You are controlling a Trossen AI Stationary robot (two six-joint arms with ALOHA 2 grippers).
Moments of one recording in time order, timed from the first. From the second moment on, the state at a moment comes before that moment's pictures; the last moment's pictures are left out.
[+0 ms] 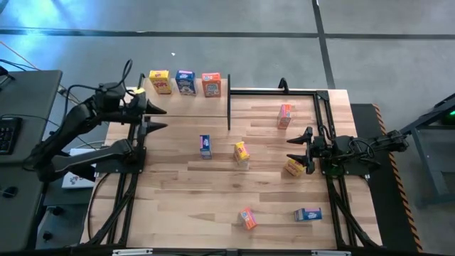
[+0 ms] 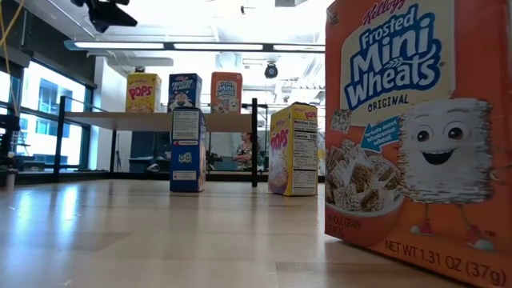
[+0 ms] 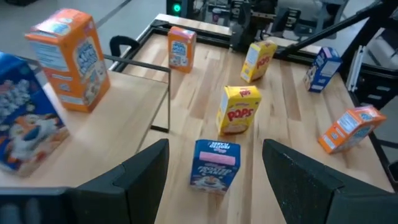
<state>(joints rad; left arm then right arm) 0.62 0.62 0.97 -0.85 0.41 0.11 0.24 0.01 0.05 -0.06 0.31 0.08</state>
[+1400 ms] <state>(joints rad) 0.31 0.82 0.83 -0.22 0.43 -0.13 0.24 0.01 0.12 0.17 0.33 0.16</state>
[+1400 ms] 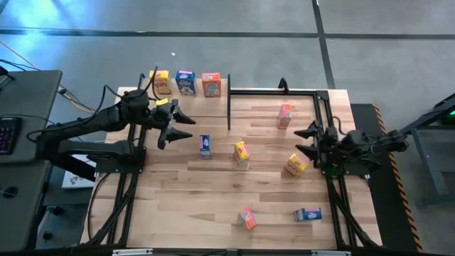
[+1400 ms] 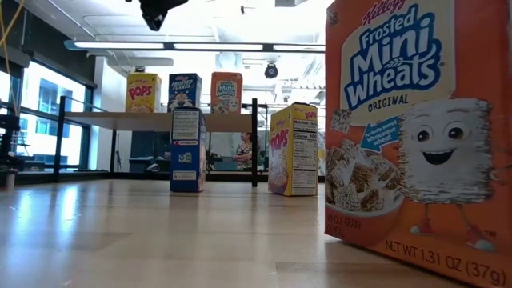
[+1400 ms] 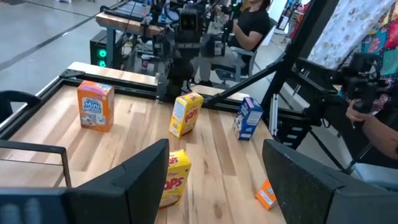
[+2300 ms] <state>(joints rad) 0.31 0.82 0.83 -0.25 0.43 -0.08 0.24 0.71 1.00 -0.91 0.39 0.73</state>
